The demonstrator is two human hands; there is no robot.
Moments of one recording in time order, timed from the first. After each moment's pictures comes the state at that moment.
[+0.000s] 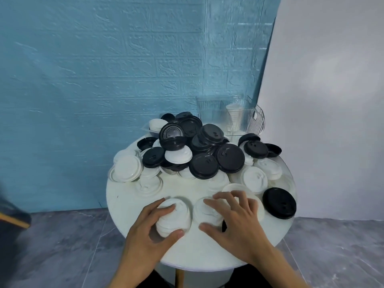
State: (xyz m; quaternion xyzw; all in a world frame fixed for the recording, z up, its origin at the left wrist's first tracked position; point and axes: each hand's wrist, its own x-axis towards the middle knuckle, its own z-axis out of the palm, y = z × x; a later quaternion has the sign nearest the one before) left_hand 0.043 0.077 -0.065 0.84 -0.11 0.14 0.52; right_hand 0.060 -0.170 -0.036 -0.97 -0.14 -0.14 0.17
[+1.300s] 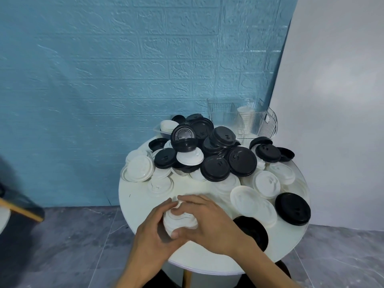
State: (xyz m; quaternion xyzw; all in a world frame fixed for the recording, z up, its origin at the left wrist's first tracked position) left_hand 0.043 0.081 -0.062 0.83 -0.08 0.14 0.53; right_hand 0.080 -0.101 -0.004 -0.90 -0.29 0.04 0.32
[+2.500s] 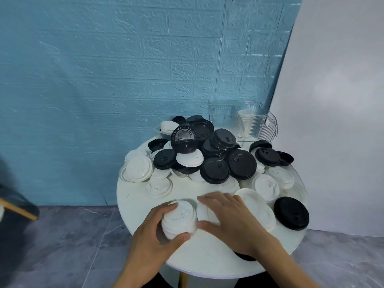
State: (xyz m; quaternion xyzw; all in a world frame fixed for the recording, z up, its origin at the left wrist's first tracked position) left_hand 0.041 0.083 -0.066 0.84 -0.05 0.12 0.52; right_hand 0.086 -0.148 0.001 -0.95 -0.26 0.00 0.14
